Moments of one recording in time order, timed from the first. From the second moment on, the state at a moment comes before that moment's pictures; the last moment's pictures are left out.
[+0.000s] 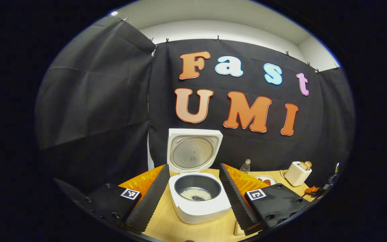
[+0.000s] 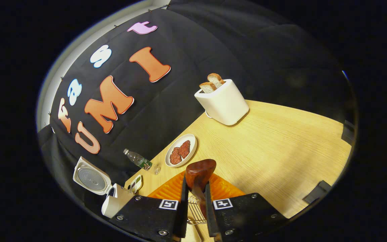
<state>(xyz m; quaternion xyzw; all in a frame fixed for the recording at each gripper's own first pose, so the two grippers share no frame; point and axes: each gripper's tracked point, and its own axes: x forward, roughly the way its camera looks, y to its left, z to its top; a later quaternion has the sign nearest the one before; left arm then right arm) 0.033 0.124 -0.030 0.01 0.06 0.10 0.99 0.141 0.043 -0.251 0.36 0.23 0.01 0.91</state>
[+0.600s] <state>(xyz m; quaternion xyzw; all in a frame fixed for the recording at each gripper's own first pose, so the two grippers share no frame) 0.017 0.128 -0.012 0.01 0.04 0.10 0.99 0.107 0.066 -0.125 0.31 0.15 0.03 0.94</state>
